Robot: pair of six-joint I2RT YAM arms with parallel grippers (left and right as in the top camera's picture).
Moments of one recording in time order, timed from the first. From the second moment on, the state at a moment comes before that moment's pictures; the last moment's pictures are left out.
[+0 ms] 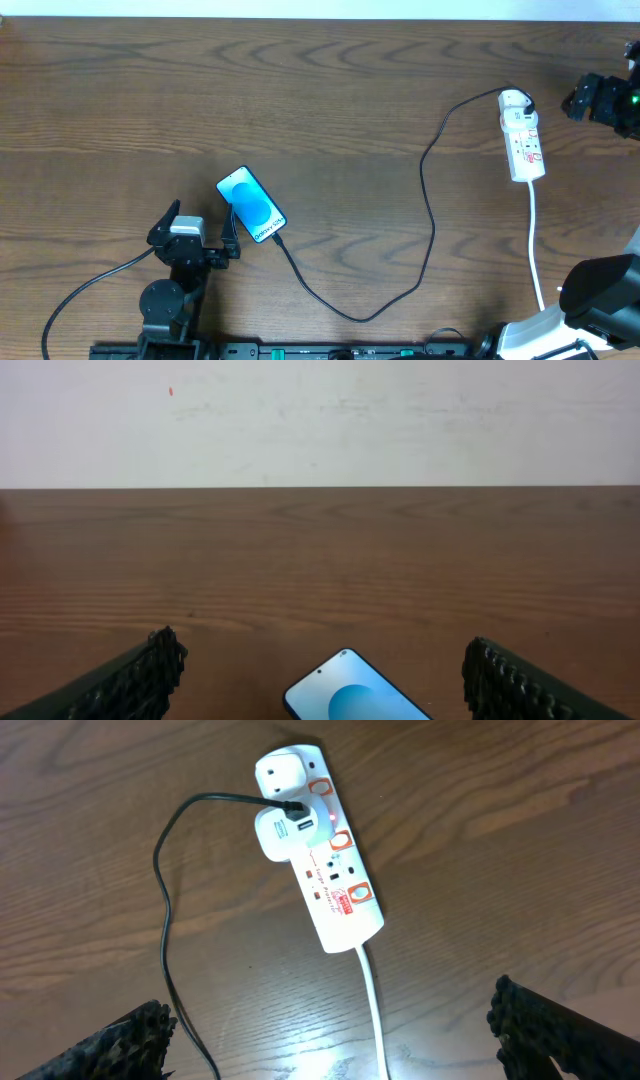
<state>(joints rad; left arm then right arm) -0.09 0.01 0.02 -0.11 0.00 -0.02 -0.44 1.78 1.93 -1.31 -0.19 -0.07</state>
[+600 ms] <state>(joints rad) -0.09 0.01 0.02 -0.11 0.00 -0.02 -0.44 1.76 1.93 -1.29 -0.18 -0.07</state>
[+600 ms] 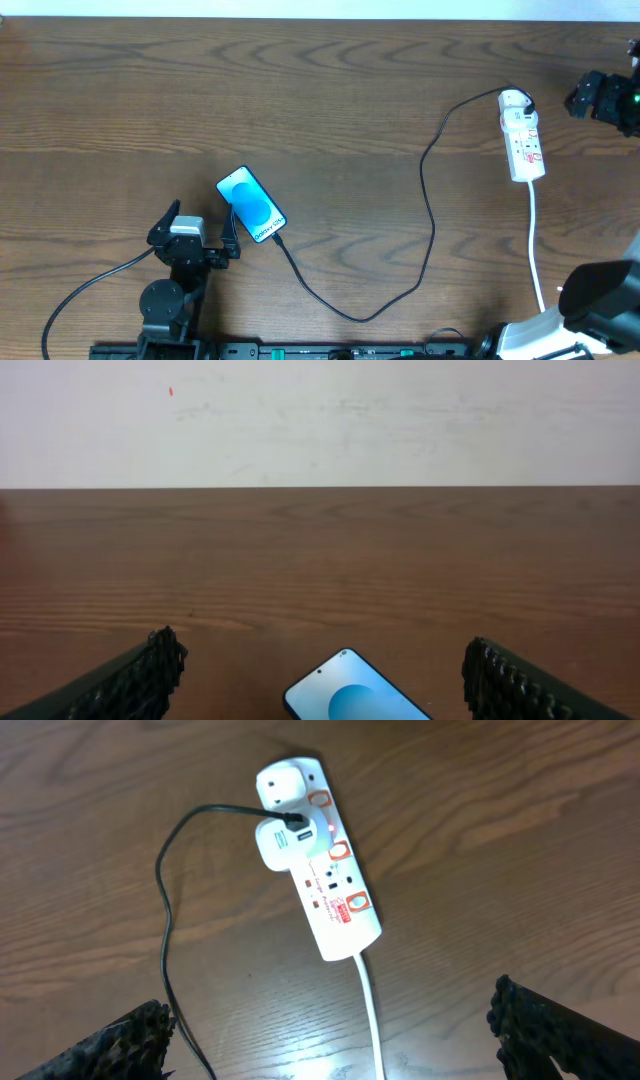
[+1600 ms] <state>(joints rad) -0.09 0.01 0.02 -0.11 0.00 -0.02 -0.43 1.22 1.33 -0.70 -0.45 -0.06</state>
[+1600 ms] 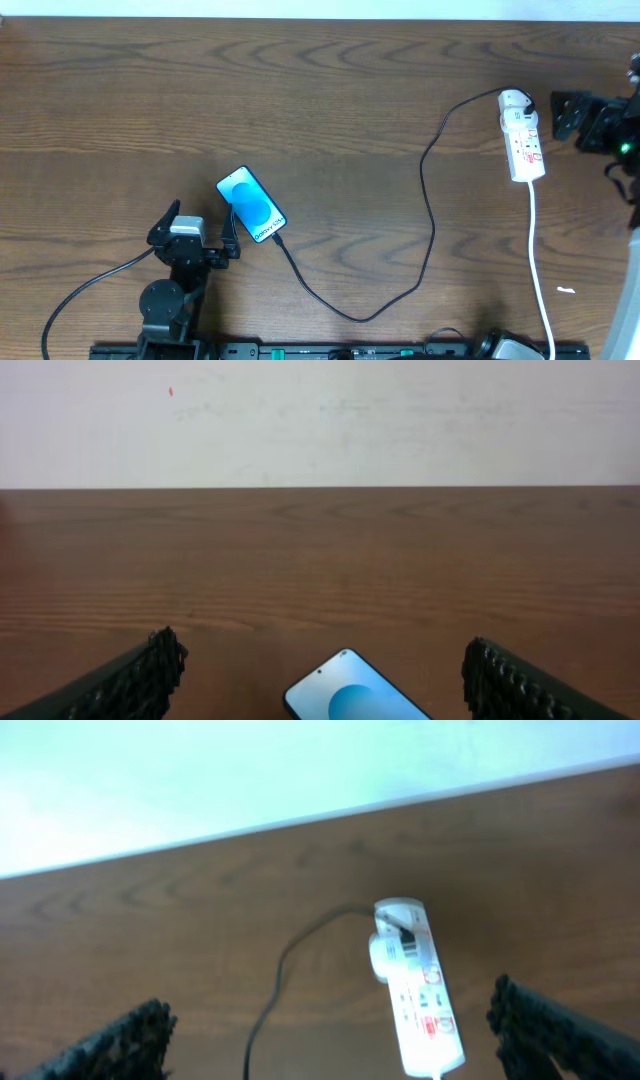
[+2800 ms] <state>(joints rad) -0.09 0.01 0.02 -0.11 0.00 -0.02 -0.16 0.50 0.30 0.14 -0.31 -0.06</state>
